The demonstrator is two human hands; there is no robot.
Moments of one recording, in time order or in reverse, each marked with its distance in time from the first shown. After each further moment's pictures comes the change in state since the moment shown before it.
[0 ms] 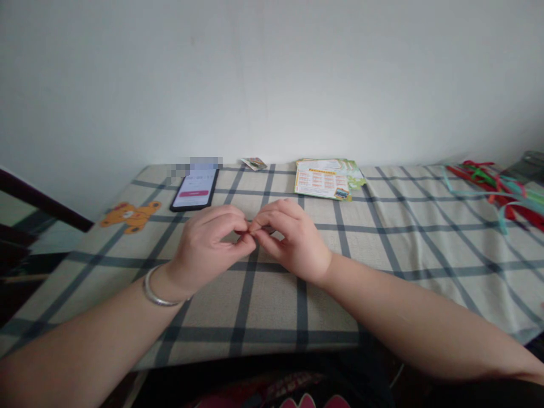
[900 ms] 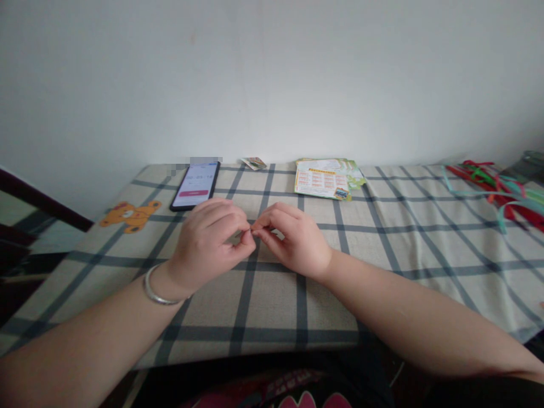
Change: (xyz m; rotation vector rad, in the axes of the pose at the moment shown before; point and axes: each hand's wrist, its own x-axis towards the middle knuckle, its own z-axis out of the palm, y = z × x) left_hand 0.005 0.001 -0.006 0.205 -0.090 0.076; right_hand -0.003 0.007 -0.001 0.037 -0.058 0.011
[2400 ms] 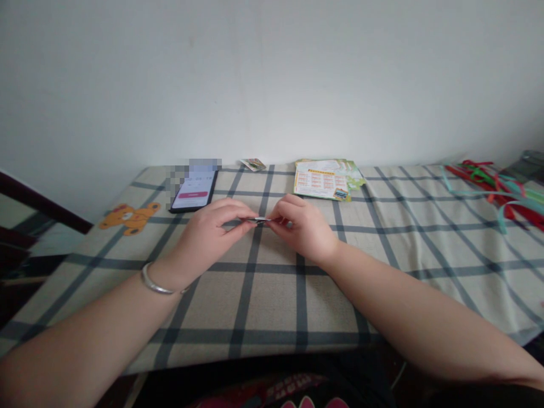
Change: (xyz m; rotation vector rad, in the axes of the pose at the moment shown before) left_hand -0.008 -0.023 0.019 -0.380 -0.056 -0.205; right_hand -0.003 0.027 -0.007 -0.099 -0.027 0.140
